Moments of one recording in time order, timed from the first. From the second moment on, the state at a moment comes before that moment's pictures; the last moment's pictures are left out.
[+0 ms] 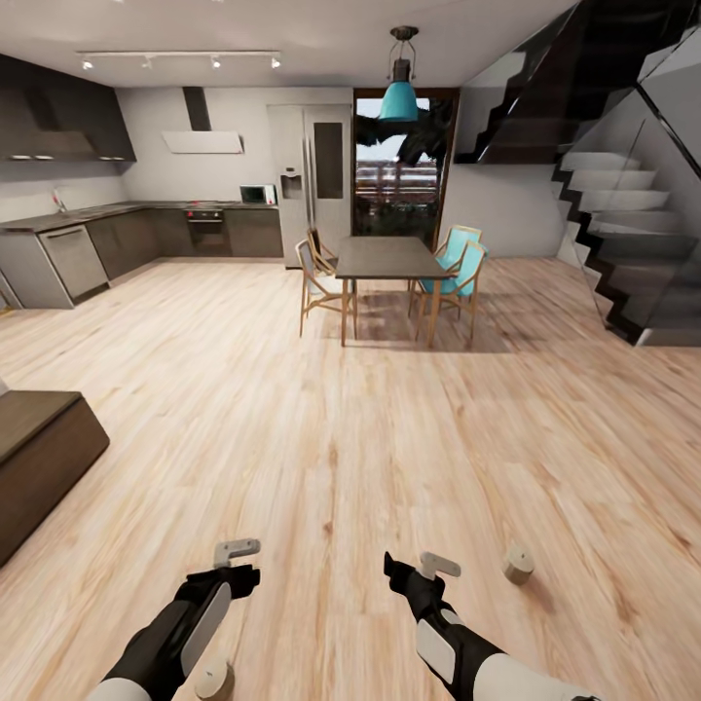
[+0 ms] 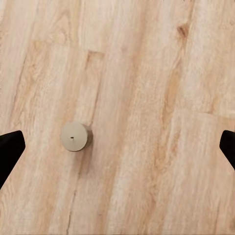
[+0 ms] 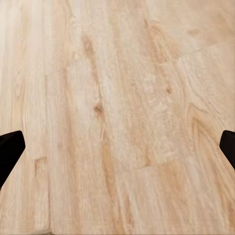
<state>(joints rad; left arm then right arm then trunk) -0.46 0.03 -0.16 -0.78 0.35 0.50 0.31 -0.64 0.16 0.39 -0.14 -0.70 -0.34 -0.03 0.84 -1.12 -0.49</state>
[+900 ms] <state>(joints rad) -0.46 0.02 -0.16 -0.19 0.35 -0.11 0.16 -0.64 0.16 0.40 -0.13 -0.69 -0.34 -0.03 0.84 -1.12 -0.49</state>
